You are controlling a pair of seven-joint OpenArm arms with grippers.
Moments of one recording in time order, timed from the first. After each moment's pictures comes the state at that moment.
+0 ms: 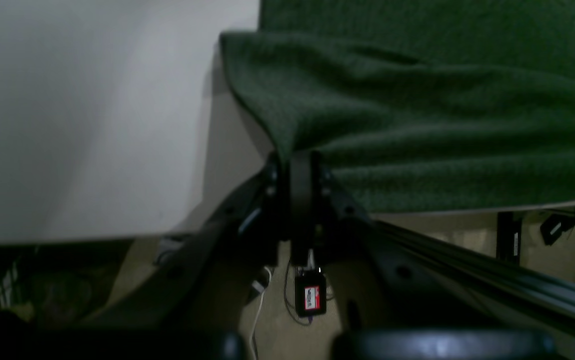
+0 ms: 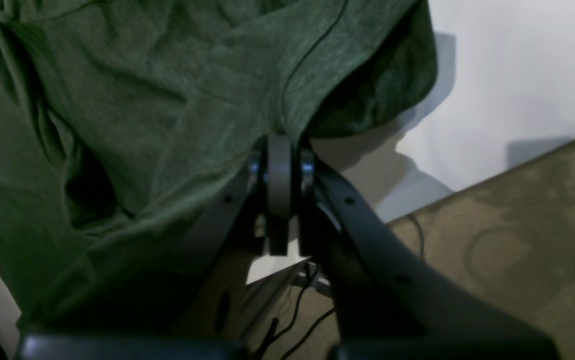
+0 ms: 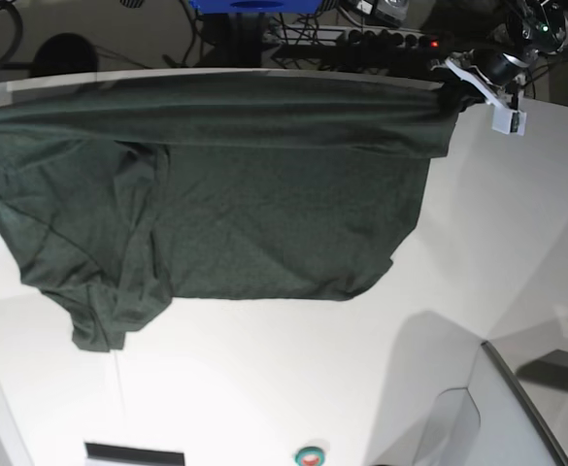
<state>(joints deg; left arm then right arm) 30.2 -6.8 -35.8 90.7 -26.7 -41.7 40.8 -10.2 10.0 64.7 73.5 36.0 29.1 -64.5</state>
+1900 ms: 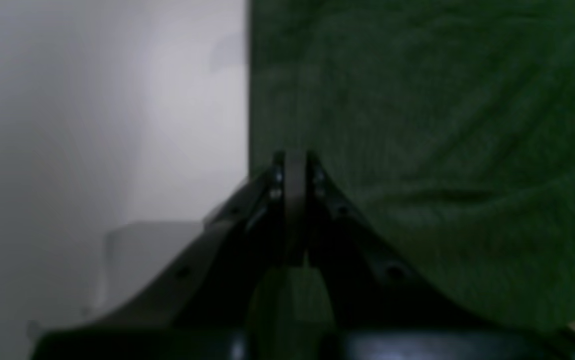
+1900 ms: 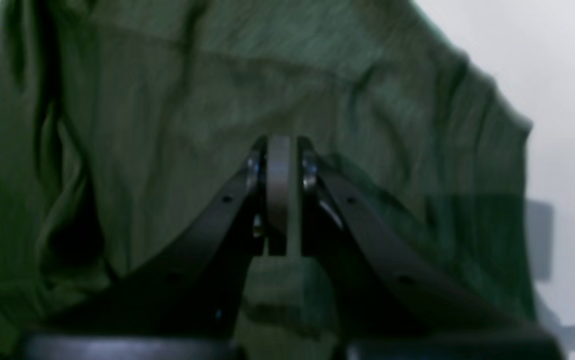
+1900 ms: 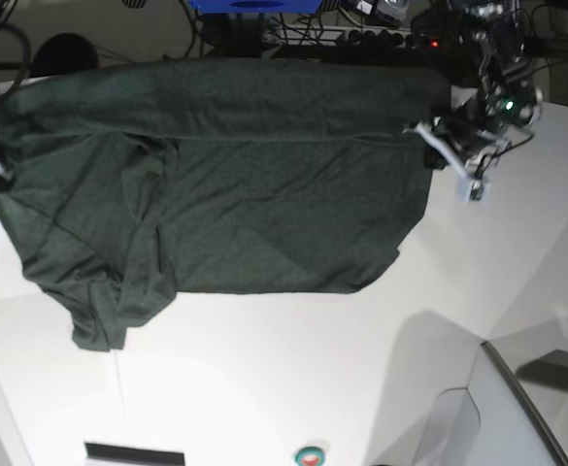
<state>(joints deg) 12.0 -4.9 -26.8 83.0 -5.3 -35.5 40.7 -4.7 21.4 34.6 58.0 35.7 32.0 -39.4</state>
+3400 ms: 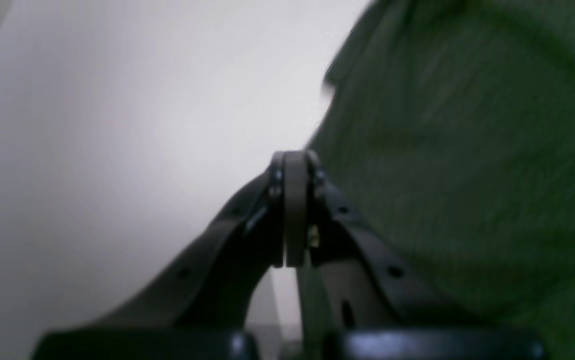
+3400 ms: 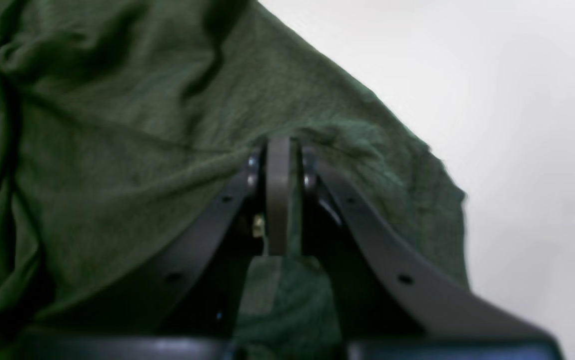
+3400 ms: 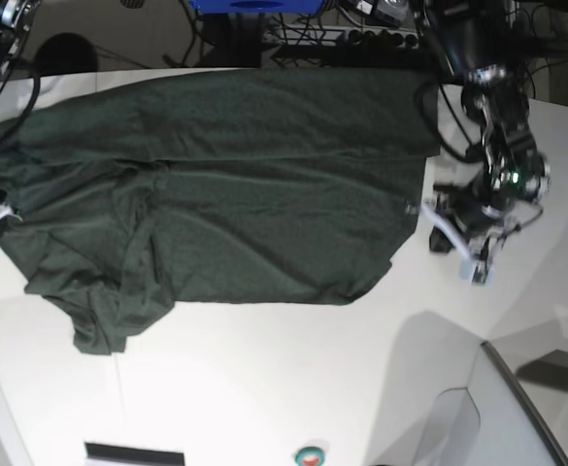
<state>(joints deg) -2.1 -5.0 -26.6 82.3 -1.7 -35.9 40.7 1.4 17.1 33.1 64.2 13.6 25.7 -31.3</state>
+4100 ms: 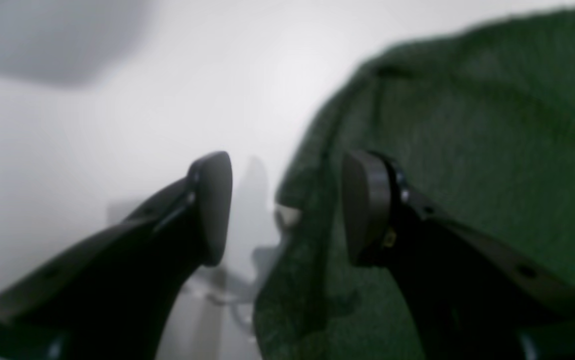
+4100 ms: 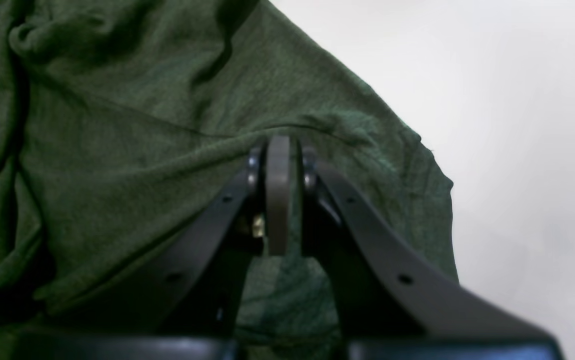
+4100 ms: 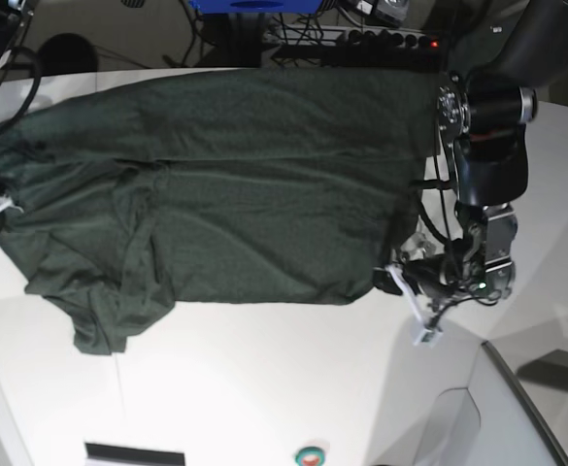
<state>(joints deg) -27.6 -11.3 -11.0 41.5 -1.5 -35.5 40.8 -1.7 16.1 33.1 68.9 13.7 25.7 -31.4</state>
